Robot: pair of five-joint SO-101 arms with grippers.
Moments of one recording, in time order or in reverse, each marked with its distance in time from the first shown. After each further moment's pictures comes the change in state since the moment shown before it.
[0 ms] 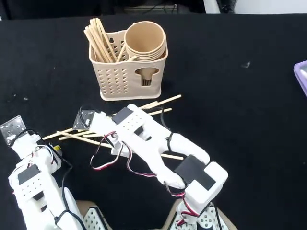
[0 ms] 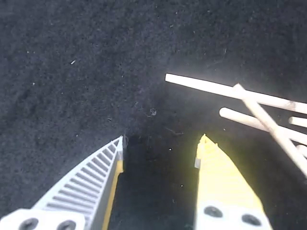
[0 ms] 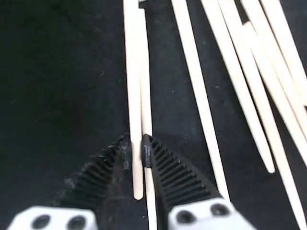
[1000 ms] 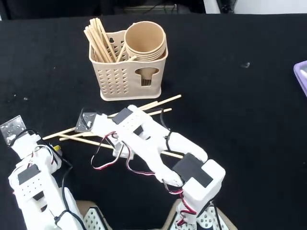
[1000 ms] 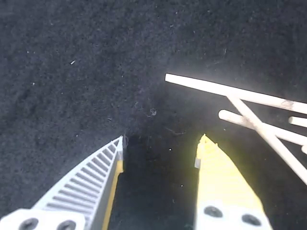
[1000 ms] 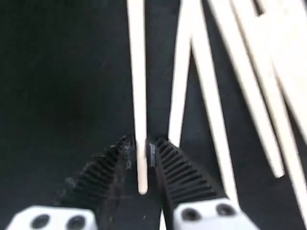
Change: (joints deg) left arm 0.0 0.0 0.0 0.0 0.0; right arm 0.4 0.9 0.5 1.8 0.4
